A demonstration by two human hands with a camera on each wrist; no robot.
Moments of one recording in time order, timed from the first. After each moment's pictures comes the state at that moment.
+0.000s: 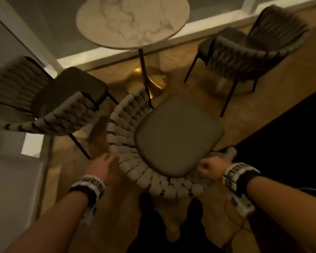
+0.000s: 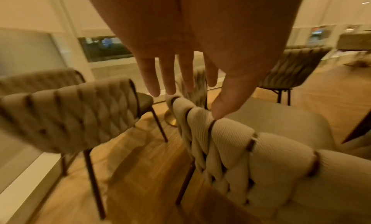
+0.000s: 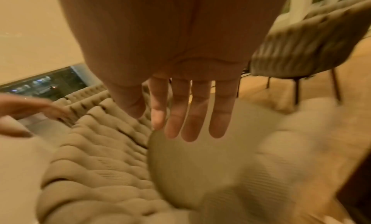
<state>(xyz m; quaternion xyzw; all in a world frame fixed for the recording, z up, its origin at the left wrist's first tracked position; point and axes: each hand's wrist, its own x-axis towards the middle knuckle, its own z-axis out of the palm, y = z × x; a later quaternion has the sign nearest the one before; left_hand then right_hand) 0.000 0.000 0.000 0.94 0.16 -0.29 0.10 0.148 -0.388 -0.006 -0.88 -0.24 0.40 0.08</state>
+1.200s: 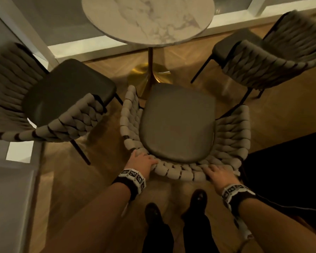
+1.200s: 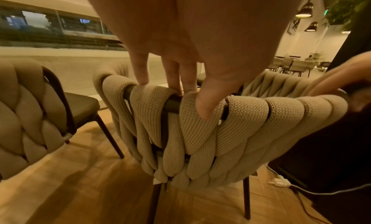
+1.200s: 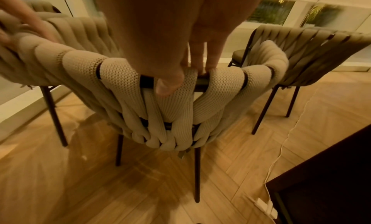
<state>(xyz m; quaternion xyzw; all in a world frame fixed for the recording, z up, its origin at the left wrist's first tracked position) 0.109 0.052 -0.042 0.94 -0.03 -0.32 0.08 0.164 -0.244 -0.046 -0.89 -0.24 0.36 -0.12</state>
